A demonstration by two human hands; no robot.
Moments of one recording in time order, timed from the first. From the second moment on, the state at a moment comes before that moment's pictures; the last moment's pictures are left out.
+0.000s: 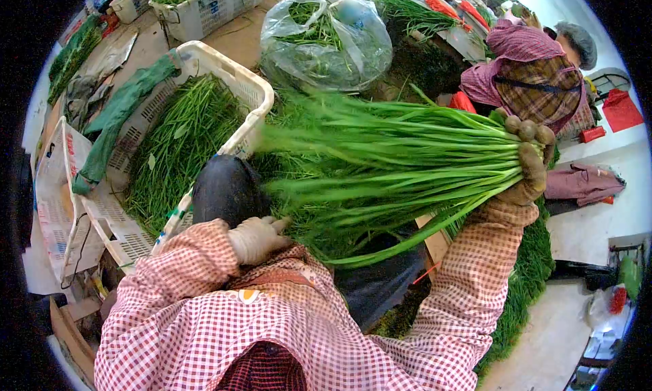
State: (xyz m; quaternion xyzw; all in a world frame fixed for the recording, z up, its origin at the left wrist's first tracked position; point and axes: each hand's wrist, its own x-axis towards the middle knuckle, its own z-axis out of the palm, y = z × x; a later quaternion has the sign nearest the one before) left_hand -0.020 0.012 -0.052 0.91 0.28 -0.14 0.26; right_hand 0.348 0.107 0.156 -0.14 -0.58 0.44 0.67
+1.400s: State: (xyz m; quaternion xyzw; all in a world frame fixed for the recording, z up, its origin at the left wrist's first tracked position) left_hand -0.022 -0.002 0.002 0.03 0.01 0.35 0.94; right_hand 0.114 0.032 0.110 -0.01 -0.98 0.17 0.12
